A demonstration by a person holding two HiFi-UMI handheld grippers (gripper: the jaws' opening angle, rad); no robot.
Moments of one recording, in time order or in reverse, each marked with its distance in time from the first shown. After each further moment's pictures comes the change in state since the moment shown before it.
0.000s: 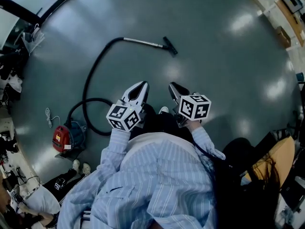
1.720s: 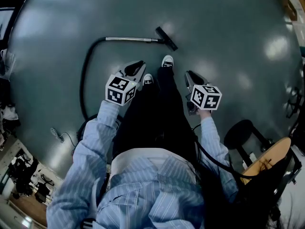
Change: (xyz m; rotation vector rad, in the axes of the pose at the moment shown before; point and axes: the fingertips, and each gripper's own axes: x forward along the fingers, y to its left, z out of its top) left arm 0.399 0.334 0.004 0.200 0.585 -0.193; right arm 0.307 -0.289 0.146 0.174 0.172 -0.368
